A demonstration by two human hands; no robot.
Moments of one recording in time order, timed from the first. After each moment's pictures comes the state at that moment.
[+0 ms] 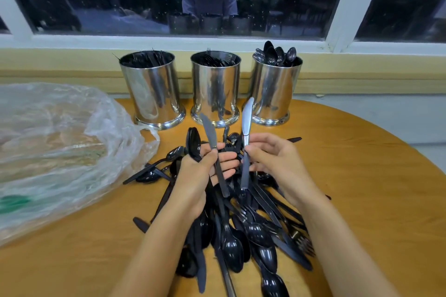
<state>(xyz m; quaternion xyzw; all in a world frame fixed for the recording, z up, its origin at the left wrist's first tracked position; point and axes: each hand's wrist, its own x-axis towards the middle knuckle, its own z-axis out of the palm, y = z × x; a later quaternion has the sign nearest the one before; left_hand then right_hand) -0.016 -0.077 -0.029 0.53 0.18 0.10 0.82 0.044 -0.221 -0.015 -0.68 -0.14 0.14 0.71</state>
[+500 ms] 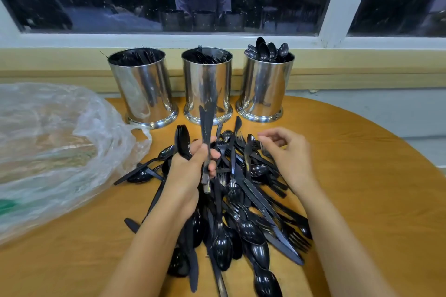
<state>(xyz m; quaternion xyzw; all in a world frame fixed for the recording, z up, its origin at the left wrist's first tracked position) -0.015 -0.076 -0.031 0.57 0.17 0.13 0.79 0.069 -0.243 -0.029 -0.83 -0.14 -0.09 0.54</state>
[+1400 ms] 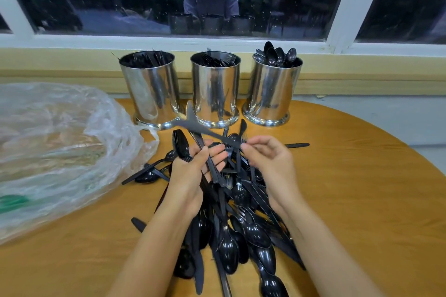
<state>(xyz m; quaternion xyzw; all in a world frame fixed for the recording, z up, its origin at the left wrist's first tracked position) -0.014 -0.072 -0.034 0.47 0.19 0.16 0.85 0.038 -0.207 -0.029 -0.66 -0.09 0.06 0.74</state>
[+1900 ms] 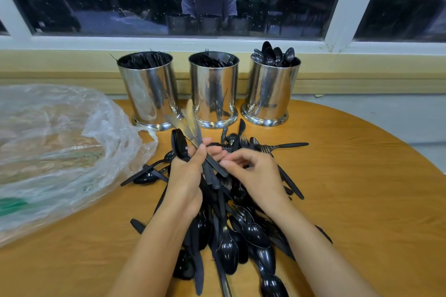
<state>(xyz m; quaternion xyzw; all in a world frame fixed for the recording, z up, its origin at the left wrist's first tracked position) -0.014 -0.071 -0.032 0.49 0.19 0.18 0.83 0.031 -0.198 -0.040 -0.79 -0.24 0.00 0.57</state>
